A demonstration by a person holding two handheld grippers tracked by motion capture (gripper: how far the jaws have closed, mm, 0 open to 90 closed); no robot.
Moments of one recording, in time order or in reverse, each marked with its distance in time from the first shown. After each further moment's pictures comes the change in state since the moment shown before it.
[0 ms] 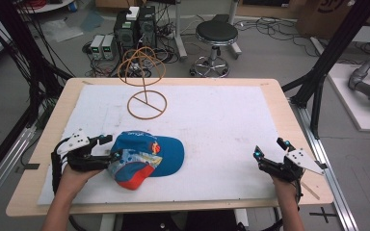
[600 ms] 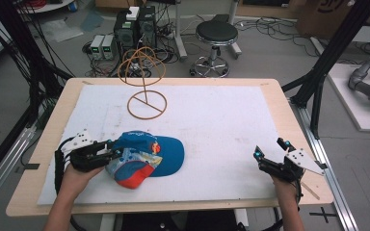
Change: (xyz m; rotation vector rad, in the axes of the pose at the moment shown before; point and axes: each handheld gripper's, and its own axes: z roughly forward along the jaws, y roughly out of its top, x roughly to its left) left arm -0.001 0.000 0.005 0.054 0.001 -0.007; right arm 0.000 0.000 0.000 -0.002 -0.002 0.001
